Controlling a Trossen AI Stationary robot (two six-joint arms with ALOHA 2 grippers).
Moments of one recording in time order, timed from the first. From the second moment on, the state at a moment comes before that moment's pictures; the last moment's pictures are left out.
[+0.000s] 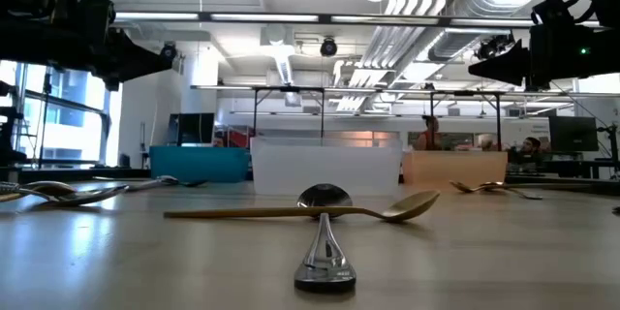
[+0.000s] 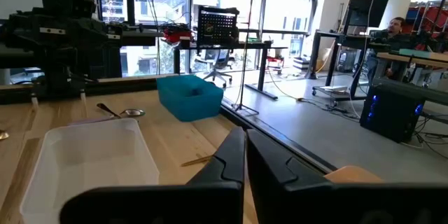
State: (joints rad) left arm 0.42 0.02 0.01 0.02 -0.05 -0.10; right arm -0.41 0.01 0.01 0.04 0.14 -0.09
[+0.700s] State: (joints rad) left arm 0.42 0.02 0.01 0.07 -0.12 0.03; right arm -0.41 0.01 0.01 0.04 0.14 -0.09
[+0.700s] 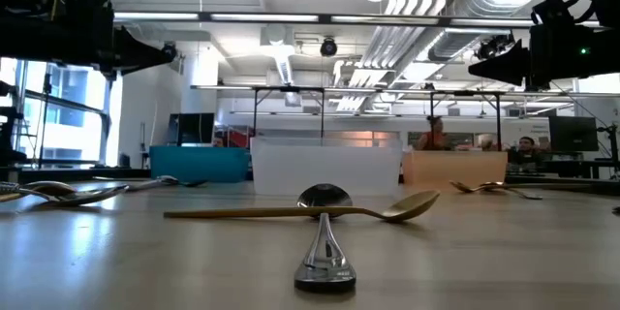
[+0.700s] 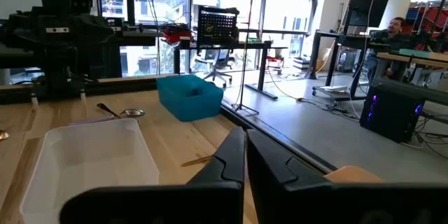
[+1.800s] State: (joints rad) left arm 0.42 0.03 0.01 0.09 -0.10 -0.13; right arm -0.40 0.19 0.13 0.16 0.09 0.08
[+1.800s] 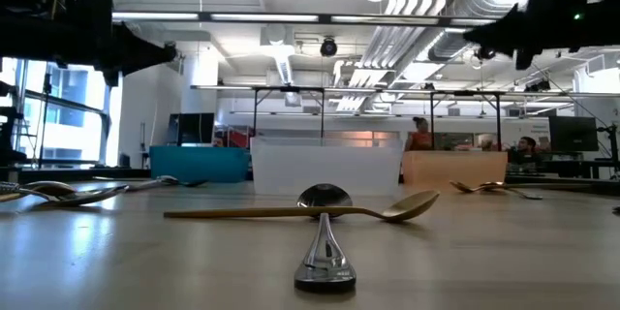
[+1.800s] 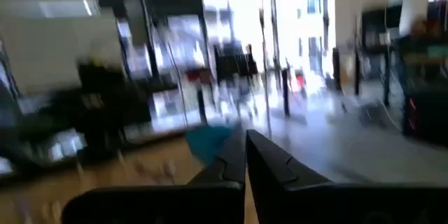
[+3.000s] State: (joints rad) left arm 0.42 0.11 0.01 0.10 -0.09 -0.08; right arm -0.52 1.51 0.73 -0.69 0.00 -0.09
